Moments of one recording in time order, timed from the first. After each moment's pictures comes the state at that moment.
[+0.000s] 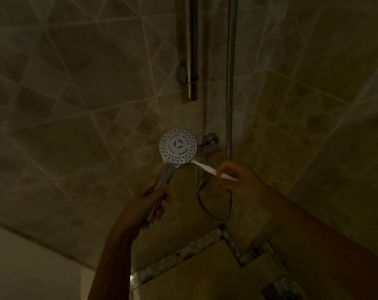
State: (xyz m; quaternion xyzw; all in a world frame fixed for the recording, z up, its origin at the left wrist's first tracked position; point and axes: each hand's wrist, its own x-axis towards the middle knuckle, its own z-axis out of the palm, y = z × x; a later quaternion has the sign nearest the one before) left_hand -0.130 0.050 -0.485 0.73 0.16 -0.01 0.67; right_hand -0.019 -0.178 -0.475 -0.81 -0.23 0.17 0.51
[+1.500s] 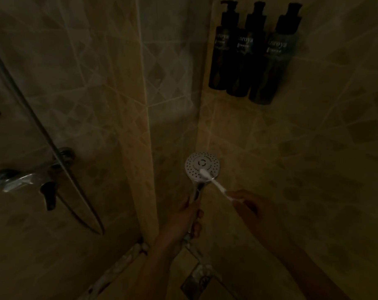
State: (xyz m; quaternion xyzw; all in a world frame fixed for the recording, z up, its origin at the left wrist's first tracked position) left_hand -0.131 -0.384 -0.471 0.62 0.07 -0.22 0.74; right_hand -0.160 -0.566 -0.464 -0.86 -0.04 -0.12 0.50
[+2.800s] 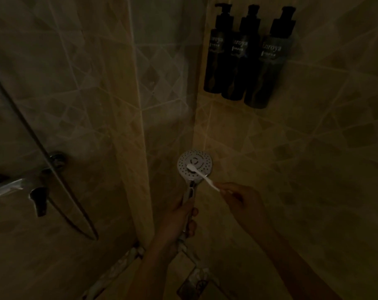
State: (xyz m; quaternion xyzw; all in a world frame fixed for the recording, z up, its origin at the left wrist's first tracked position) left_hand -0.120 -0.390 -0.470 0.59 0.08 -0.21 0.78; right_hand -0.124 -0.563 -0.467 -0.87 -0.04 -0.13 0.48
